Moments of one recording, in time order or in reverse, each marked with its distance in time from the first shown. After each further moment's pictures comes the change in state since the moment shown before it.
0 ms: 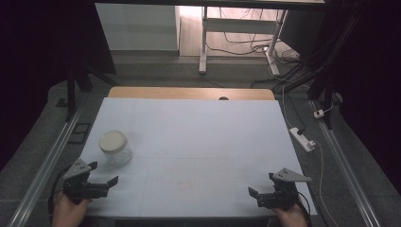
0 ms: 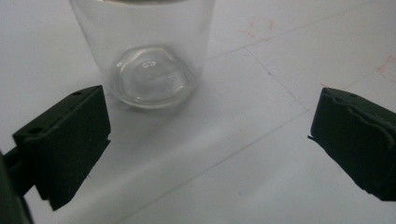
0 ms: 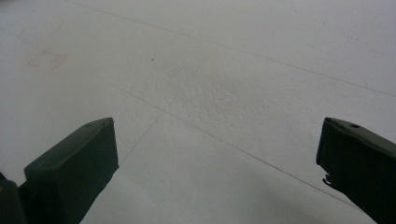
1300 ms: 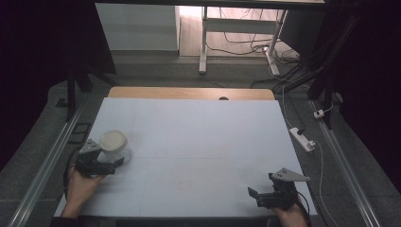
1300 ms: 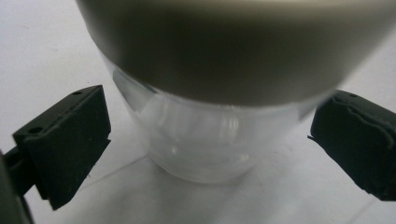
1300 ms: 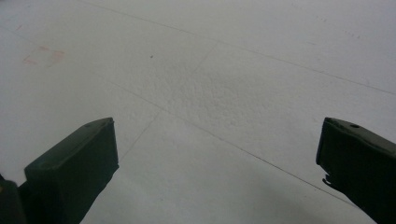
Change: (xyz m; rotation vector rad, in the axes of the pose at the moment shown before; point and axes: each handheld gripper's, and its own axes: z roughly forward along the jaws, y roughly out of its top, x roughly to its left) left arm 0.038 0.033 0.055 0.054 0.026 0.030; right arm 0.000 0.001 0.001 0.014 -0.003 -0.007
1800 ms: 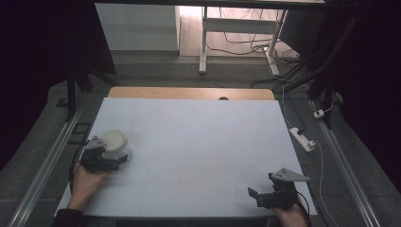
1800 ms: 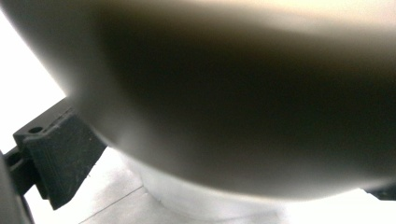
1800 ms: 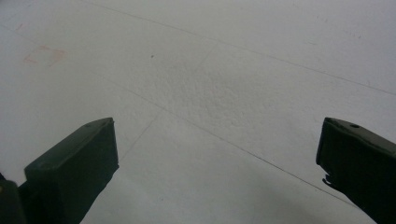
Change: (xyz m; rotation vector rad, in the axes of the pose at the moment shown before) left arm 0.005 0.005 0.017 0.004 -0.028 0.028; right arm 0.000 0.000 0.000 0.001 0.001 -0.003
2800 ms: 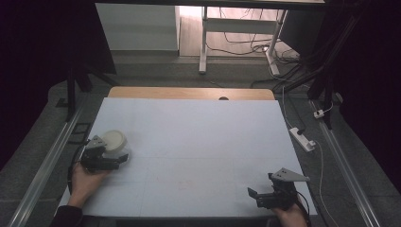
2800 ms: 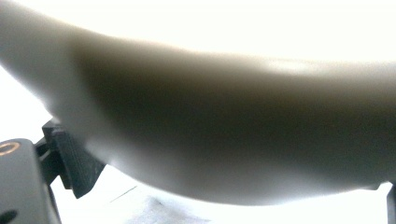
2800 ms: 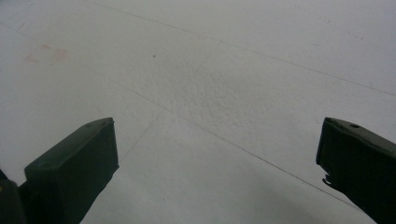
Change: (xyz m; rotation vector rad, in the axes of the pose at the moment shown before) left arm -0.004 0.004 -0.004 0.016 -0.003 0.007; right arm 0.000 0.000 0.000 -0.001 0.005 -0.006
